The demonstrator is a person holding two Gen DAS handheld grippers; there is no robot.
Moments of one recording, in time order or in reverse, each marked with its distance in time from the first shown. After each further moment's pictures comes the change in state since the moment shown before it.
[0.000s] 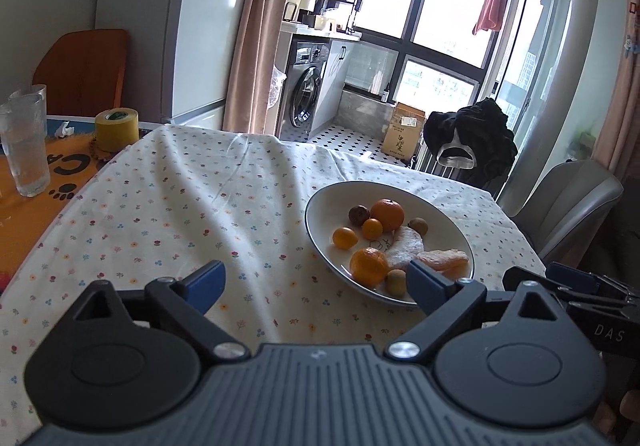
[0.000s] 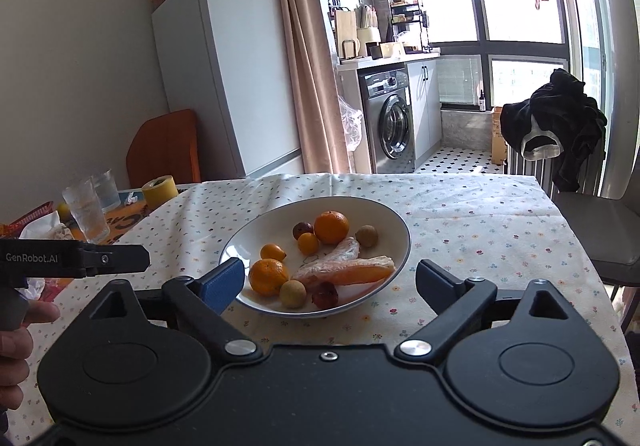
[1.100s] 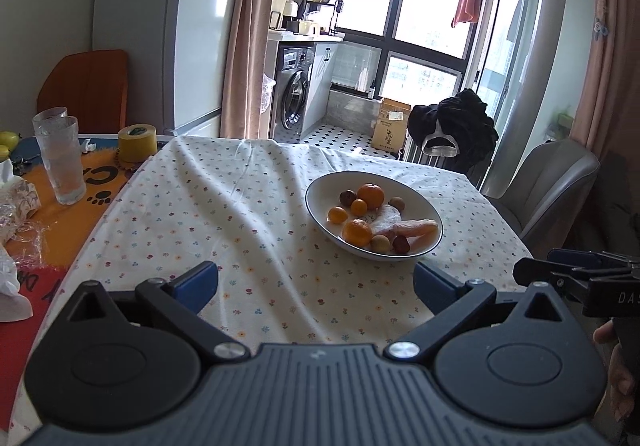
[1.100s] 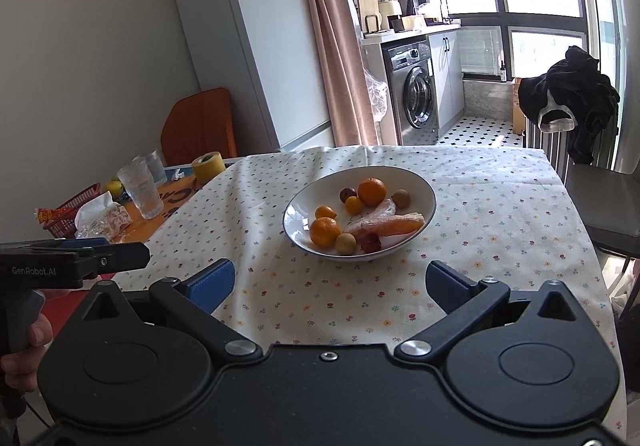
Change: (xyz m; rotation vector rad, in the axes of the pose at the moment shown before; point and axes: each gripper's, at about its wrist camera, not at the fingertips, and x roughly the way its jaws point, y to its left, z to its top) left arm -0.090 0.003 -0.016 0.081 0.003 -0.014; right arm -0.074 0.024 0.003 0.012 0.107 0.085
